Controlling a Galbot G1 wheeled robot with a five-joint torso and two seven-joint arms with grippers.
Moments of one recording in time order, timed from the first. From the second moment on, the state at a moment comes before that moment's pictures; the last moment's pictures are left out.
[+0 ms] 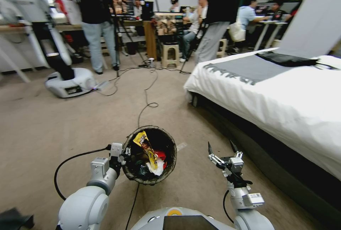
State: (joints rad) left arm 1.66 -1.36 -0.62 -2.50 -0.17 0.70 0.02; right arm -1.88 1.45 0.54 2.28 0.05 0.26 -0.01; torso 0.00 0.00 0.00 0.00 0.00
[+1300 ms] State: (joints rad) left arm 1.66 -1.39 -0.63 -2.46 -0.31 0.72 -0.13; right arm -1.87 1.45 0.53 2.26 0.05 0.24 0.00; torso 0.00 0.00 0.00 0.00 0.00
